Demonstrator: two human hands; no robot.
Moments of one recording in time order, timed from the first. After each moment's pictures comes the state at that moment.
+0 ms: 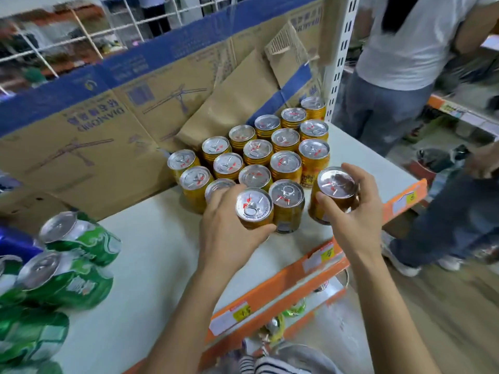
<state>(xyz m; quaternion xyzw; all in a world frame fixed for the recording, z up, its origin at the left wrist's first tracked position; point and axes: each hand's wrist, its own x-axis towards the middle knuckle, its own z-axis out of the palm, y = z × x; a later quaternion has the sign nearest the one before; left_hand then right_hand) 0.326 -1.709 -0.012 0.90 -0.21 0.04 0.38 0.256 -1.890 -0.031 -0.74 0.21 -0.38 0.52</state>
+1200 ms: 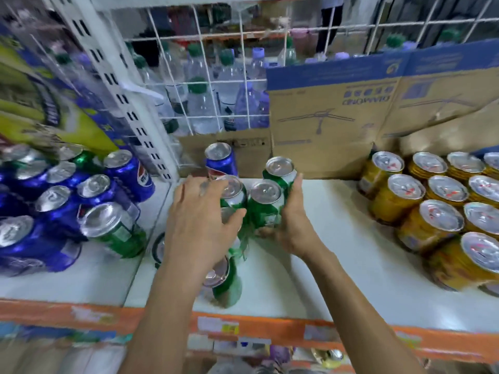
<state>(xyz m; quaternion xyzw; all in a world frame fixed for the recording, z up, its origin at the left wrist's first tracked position) 0.312 -1.404 0.039 0.98 0.07 0.10 0.18 0.390 -1.565 -0.076 -0.84 -0.13 0.06 0.52</state>
